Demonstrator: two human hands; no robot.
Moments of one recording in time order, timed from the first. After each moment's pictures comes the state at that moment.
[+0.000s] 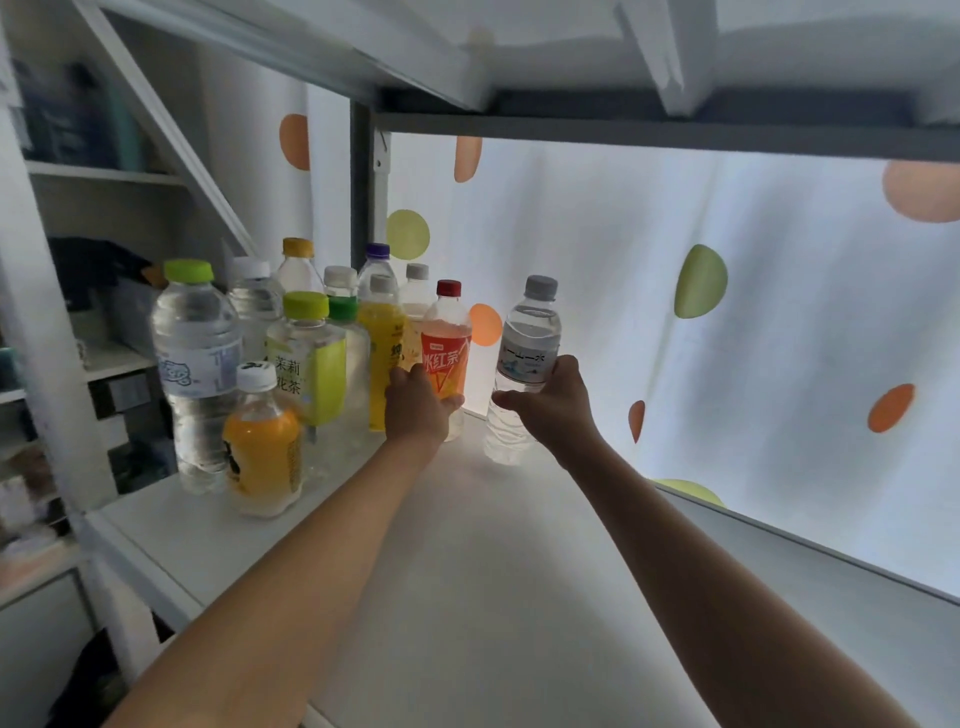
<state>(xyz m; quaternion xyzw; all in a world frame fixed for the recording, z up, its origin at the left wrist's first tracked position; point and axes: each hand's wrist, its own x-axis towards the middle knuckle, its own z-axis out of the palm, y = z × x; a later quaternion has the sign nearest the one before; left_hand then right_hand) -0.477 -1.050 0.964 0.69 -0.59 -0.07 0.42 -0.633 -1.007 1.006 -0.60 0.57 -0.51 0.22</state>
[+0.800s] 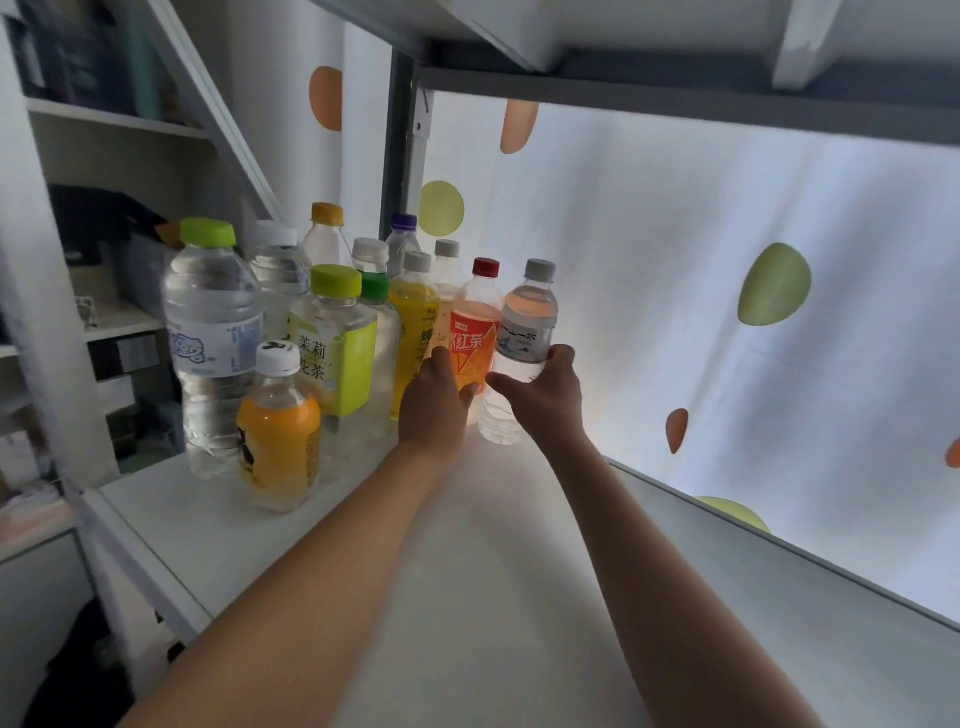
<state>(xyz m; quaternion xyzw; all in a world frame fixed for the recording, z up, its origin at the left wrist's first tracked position) -0.463 -1.061 0.943 0.64 -0.62 0.02 0.45 -0.590 -1.059 0.982 -0.60 0.60 -0.50 0.17</state>
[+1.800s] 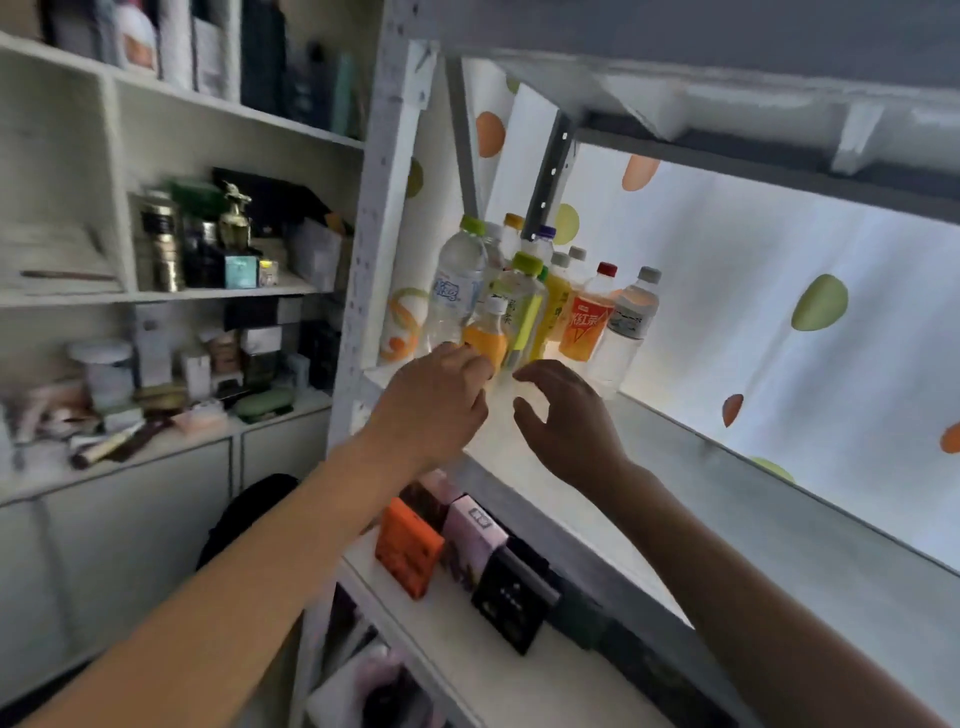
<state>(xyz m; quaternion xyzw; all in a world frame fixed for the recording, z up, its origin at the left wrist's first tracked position) -0.299 -0.758 0.984 0.54 -0.75 0.13 0.37 -0.478 -0.804 0.989 -0.84 0.43 -0.32 -0.05</state>
